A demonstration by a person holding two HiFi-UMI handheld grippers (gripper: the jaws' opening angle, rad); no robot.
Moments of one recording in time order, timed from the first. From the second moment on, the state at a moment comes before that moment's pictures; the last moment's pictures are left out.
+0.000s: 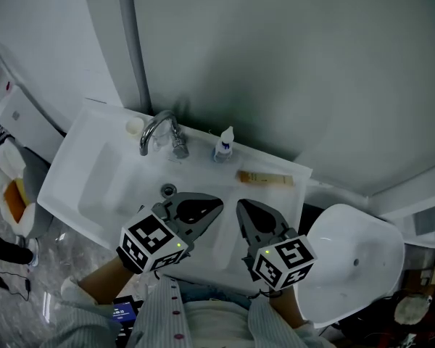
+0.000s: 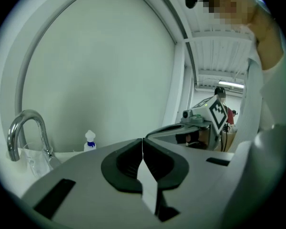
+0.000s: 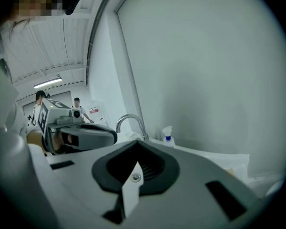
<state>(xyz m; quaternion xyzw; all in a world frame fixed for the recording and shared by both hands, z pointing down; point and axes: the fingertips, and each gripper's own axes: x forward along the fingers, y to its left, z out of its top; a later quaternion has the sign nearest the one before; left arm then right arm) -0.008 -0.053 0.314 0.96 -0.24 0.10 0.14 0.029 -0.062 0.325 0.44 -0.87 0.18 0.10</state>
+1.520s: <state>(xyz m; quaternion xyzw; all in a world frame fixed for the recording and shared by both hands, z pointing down) -0.014 -0.045 0.281 0.95 -0.27 0.02 0.12 0.015 -0.052 0.310 0.42 -0.89 0.15 0.10</state>
